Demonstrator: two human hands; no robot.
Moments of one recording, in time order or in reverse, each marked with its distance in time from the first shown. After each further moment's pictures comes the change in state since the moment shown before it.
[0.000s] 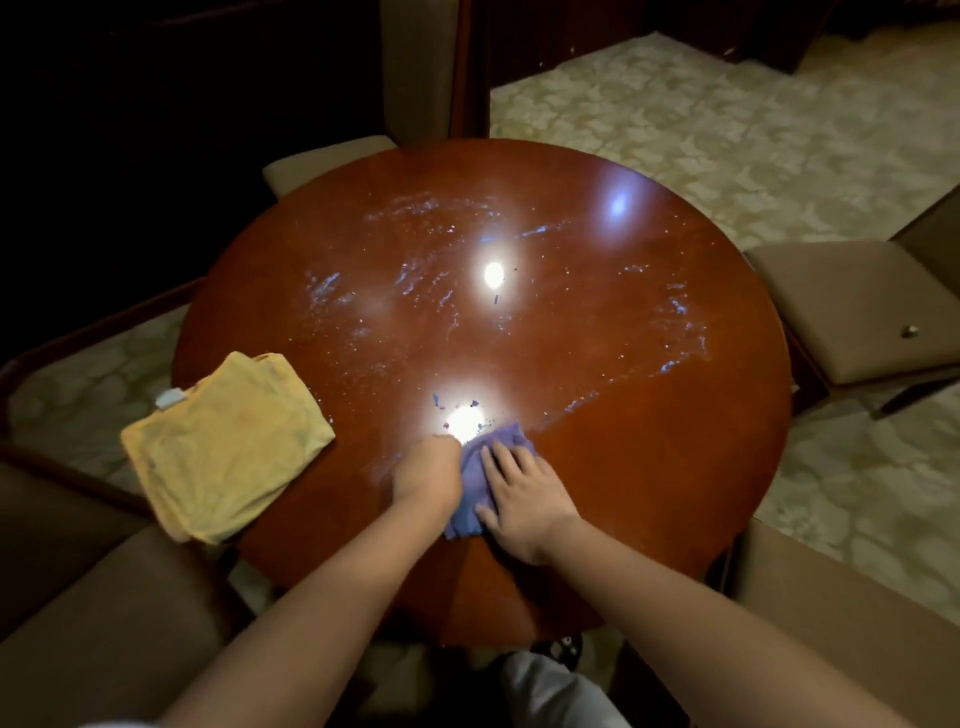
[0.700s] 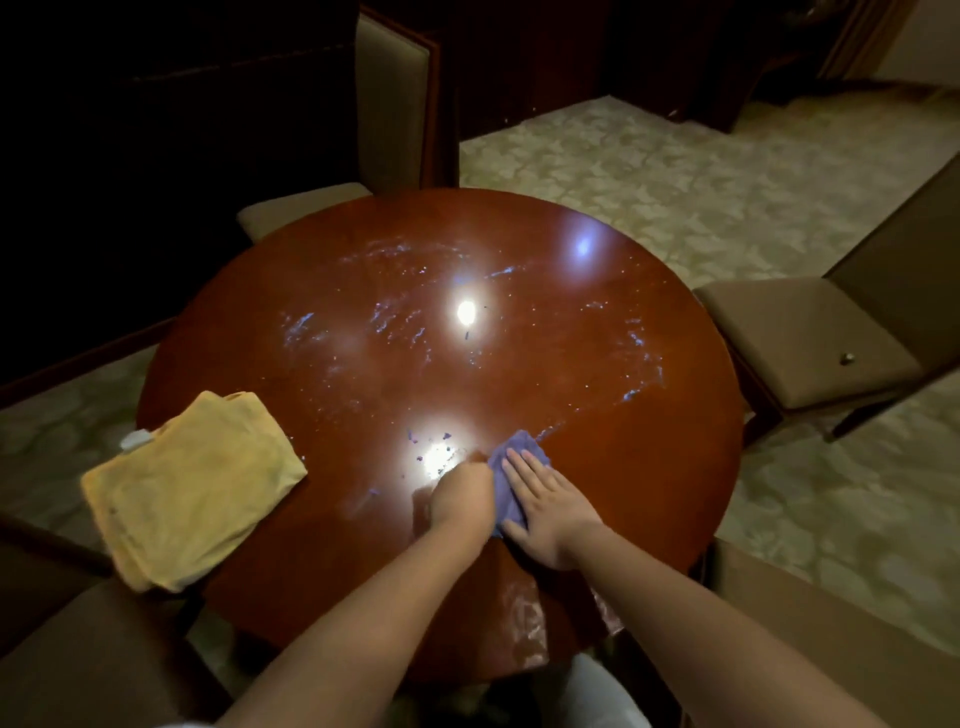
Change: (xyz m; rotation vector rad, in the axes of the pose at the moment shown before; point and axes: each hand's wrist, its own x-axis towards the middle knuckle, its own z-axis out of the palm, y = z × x) left_hand -0.002 0.055 0.008 -0.061 -0.014 0.123; right_hand -0.009 0.056 0.010 0.078 -0.021 0.082
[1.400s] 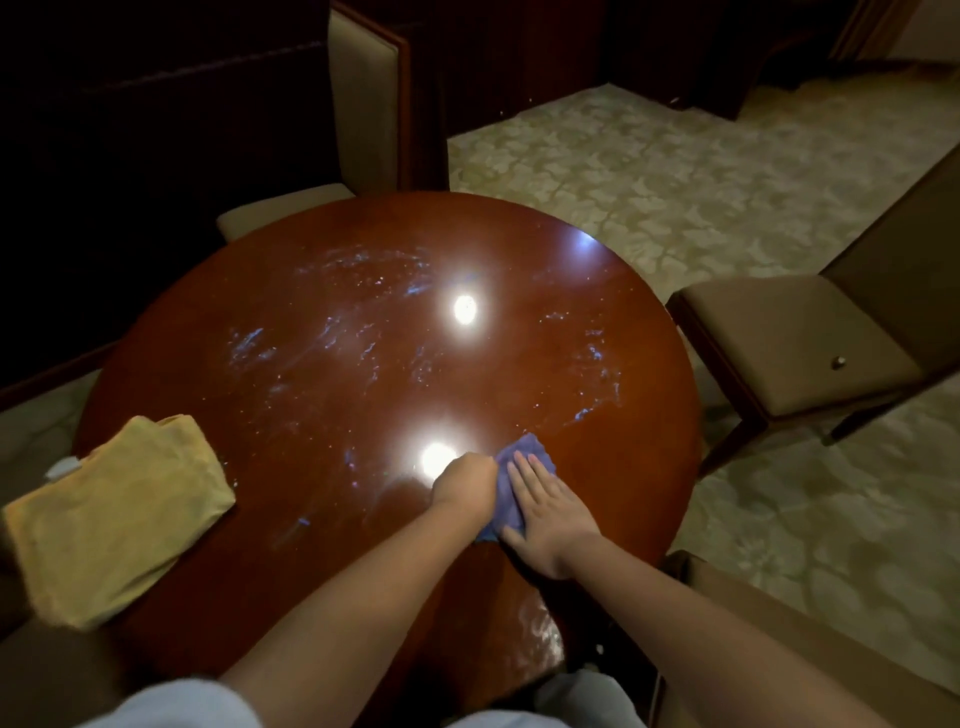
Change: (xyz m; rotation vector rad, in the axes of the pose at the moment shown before) left_hand 0.043 0.084 -0.006 0.086 -0.062 0.084; right_hand -0.003 0.086 0.003 0.043 -0.017 0.060
